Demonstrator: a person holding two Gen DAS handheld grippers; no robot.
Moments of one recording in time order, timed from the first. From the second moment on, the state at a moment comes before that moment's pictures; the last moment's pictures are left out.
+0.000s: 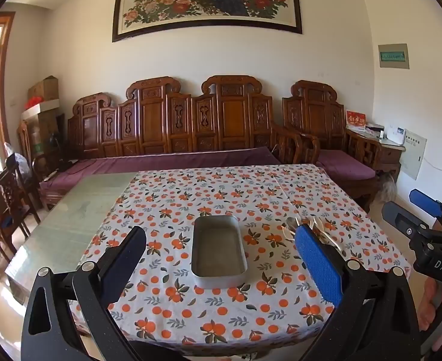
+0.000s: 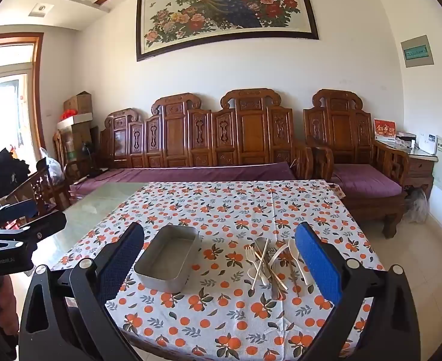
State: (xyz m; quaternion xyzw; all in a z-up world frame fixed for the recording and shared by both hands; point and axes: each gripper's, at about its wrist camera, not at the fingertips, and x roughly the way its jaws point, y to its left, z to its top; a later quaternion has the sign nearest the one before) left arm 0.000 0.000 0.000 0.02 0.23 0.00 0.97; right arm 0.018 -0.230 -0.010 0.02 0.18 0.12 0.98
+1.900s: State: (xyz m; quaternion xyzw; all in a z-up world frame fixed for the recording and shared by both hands) left arm 0.005 -0.001 0.013 0.01 0.22 -0.01 0.98; right arm 0.018 -0.227 -0.011 0.03 0.18 0.12 0.98
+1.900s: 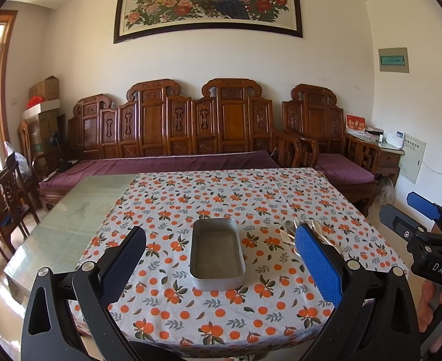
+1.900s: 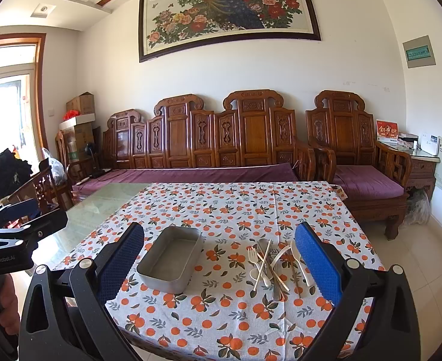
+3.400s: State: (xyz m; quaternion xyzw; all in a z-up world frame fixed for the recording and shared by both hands) left arm 0.035 -0.008 -0.035 0.02 0.30 -0.03 0.95; right arm 0.046 -0.246 -0.045 0.03 0.22 0.12 0.97
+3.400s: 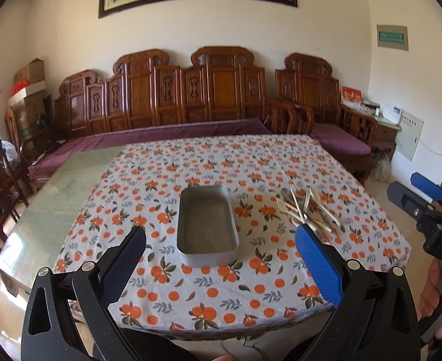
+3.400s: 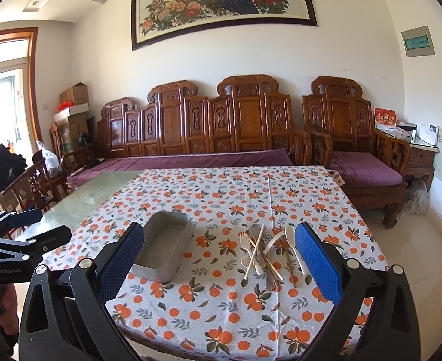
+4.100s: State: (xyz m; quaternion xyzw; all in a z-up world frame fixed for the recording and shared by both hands) left arm 0.112 -0.031 -0.102 0.04 0.39 -0.10 0.91; right arm 0.129 -0.276 -0.103 0.00 0.29 0.10 0.95
